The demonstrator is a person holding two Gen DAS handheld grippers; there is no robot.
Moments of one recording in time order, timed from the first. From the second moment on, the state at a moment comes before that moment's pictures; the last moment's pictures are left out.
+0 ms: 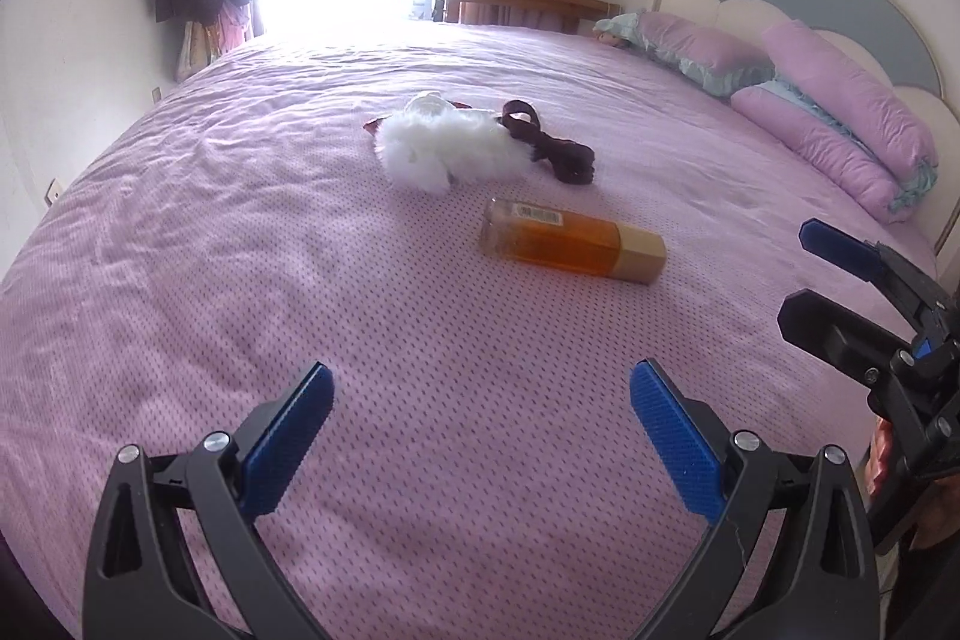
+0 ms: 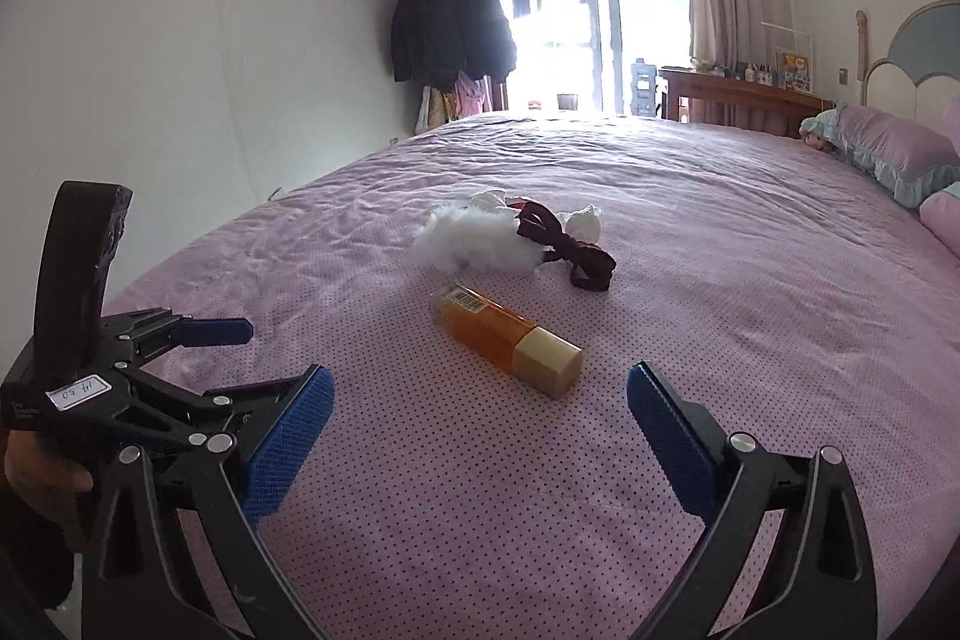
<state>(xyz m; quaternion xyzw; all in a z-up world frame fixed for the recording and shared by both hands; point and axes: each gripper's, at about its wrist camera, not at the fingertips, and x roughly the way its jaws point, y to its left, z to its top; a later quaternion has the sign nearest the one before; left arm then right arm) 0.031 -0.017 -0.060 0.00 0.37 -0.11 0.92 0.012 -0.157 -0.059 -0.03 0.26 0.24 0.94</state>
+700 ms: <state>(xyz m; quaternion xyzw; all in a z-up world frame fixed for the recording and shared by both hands) 0.094 0.005 -0.068 0.01 0.38 -0.08 0.92 0.140 -0.078 -0.114 -0.27 0.38 0.41 0.78</state>
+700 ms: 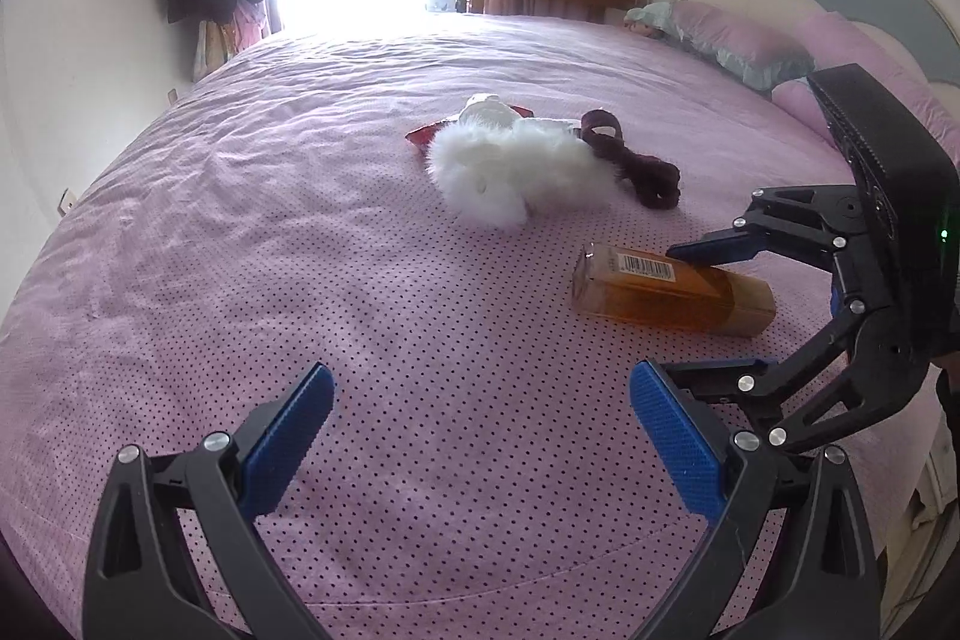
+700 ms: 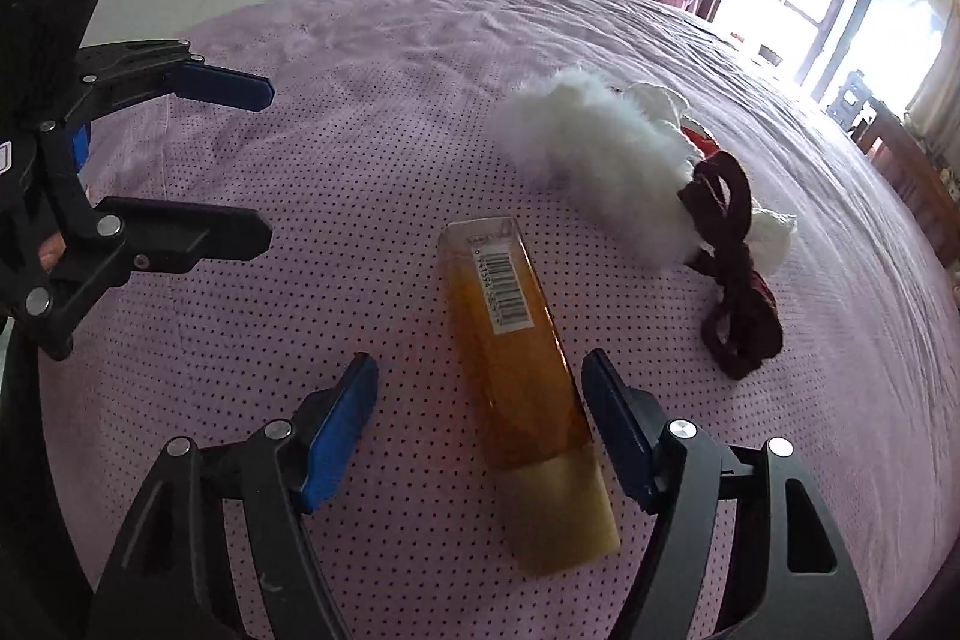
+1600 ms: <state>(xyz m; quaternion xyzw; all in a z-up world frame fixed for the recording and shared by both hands) 0.213 -0.001 -0.068 -0.02 0.39 -0.07 0.92 0.141 -0.158 -0.077 -0.07 0.38 0.37 0.84</state>
